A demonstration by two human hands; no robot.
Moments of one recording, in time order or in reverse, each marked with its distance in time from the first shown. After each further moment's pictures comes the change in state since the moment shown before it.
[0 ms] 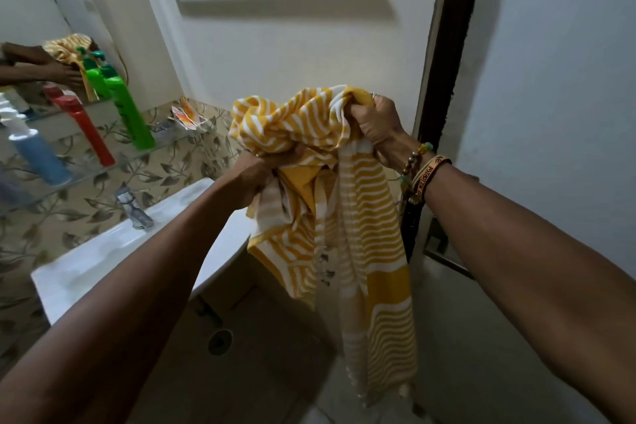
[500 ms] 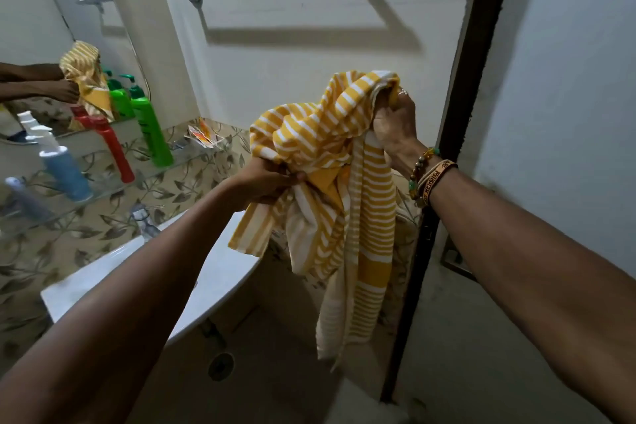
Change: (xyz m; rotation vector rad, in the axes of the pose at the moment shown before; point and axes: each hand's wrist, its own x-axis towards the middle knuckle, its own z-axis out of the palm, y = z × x) left_hand -0.004 0.018 -0.060 0.395 -0.065 -0.075; right_hand -0.007 -0.039 0.042 -0.074 0.318 -0.205
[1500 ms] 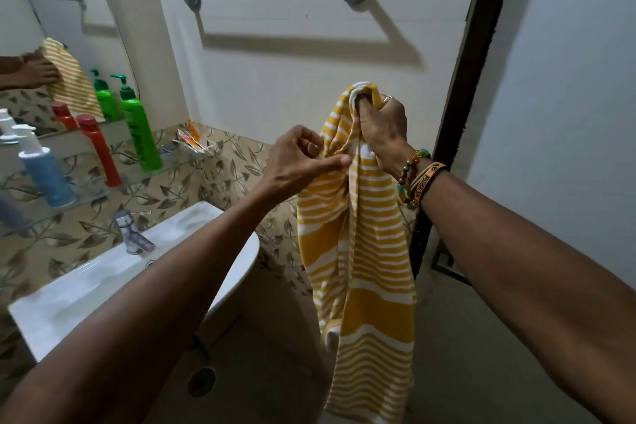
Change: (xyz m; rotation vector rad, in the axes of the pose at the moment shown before) left_hand -0.011 0.036 0.034 0.023 0.277 0.540; right_hand -0.016 -0.032 0.024 -0.225 0.083 0.100
